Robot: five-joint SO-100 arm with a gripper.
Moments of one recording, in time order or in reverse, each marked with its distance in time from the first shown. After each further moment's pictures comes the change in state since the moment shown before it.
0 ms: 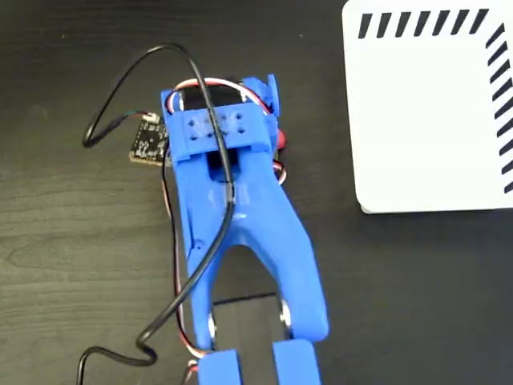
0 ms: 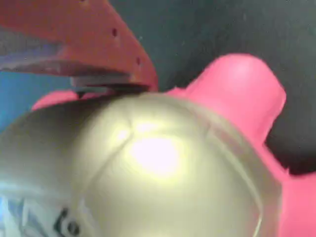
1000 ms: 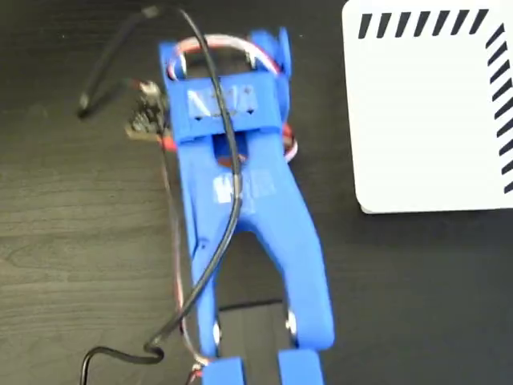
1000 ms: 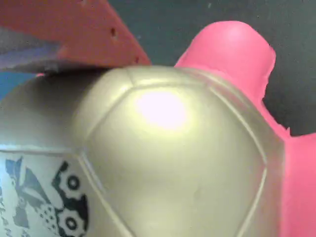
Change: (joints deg) arm 1.1 3.1 -23.2 25.8 -1.8
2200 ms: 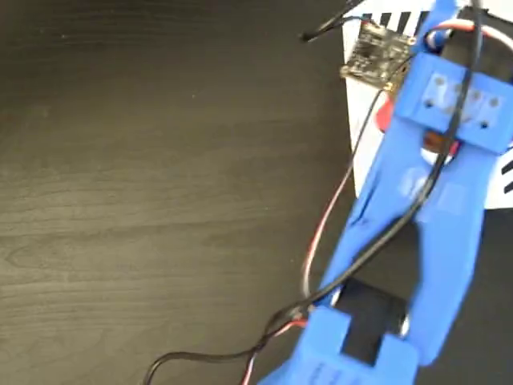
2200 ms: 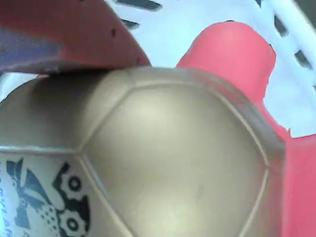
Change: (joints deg) arm 31.1 -11.8 -24.8 0.6 -18.2
